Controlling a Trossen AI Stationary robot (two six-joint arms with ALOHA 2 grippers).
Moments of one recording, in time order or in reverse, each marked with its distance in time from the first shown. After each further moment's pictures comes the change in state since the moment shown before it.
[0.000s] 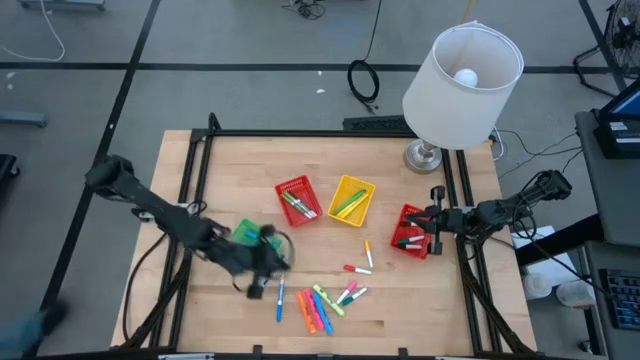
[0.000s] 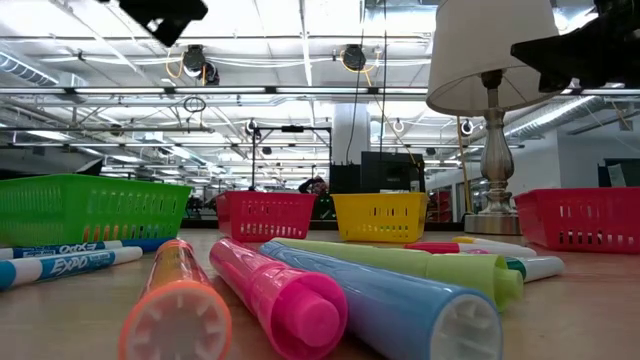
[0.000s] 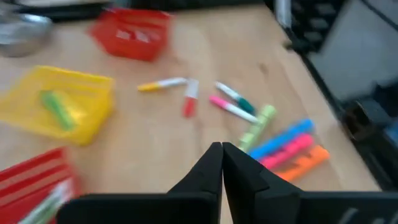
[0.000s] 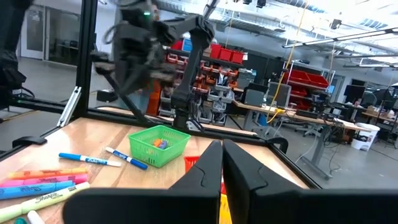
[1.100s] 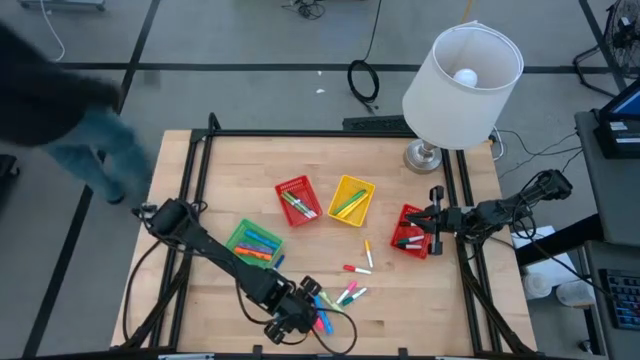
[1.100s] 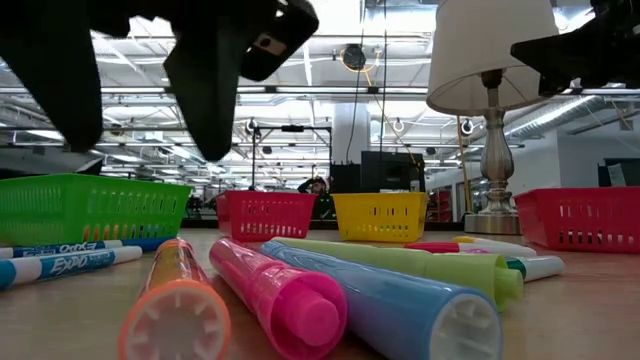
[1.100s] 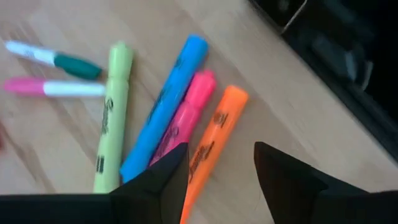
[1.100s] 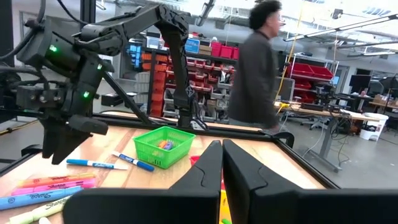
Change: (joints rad) left arm -0.044 0.723 0.648 -0.423 0.343 0.347; right arm 0.000 0.010 0.000 0.004 0.000 0.067
